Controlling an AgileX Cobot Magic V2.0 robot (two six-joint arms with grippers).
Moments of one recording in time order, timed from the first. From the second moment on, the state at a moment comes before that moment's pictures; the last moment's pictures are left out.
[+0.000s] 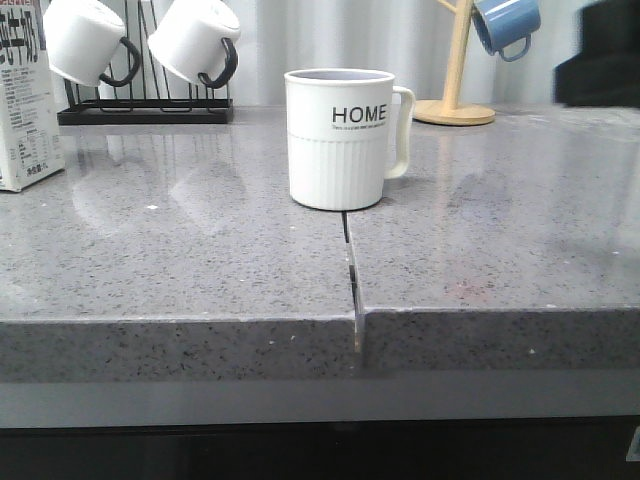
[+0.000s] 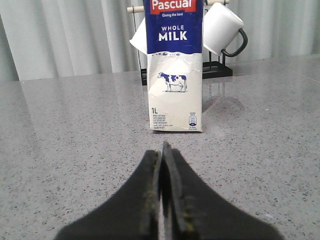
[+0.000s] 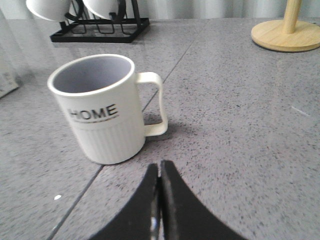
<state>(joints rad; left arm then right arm) -0.06 -0.01 0.00 0.02 0.07 0.02 0.47 0.94 -0.35 0.11 -0.33 0.05</state>
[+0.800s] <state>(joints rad) -0.06 -0.01 0.00 0.00 0.04 0.02 0.47 0.02 -0.35 0.11 0.52 0.05</state>
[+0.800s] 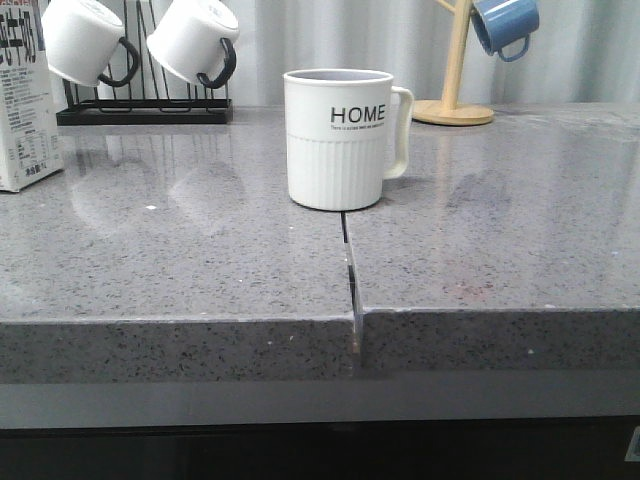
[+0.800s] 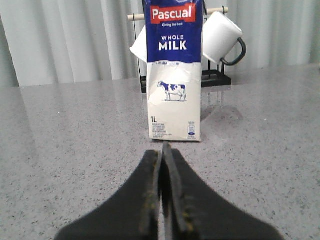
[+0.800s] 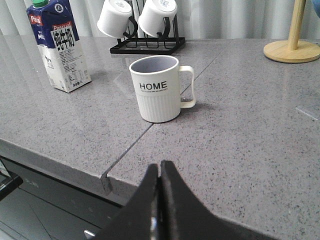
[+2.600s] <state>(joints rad) -0.12 1.26 -0.78 -0.02 -0.14 0.02 0.47 0.02 -0.35 0.11 0.54 0.05</state>
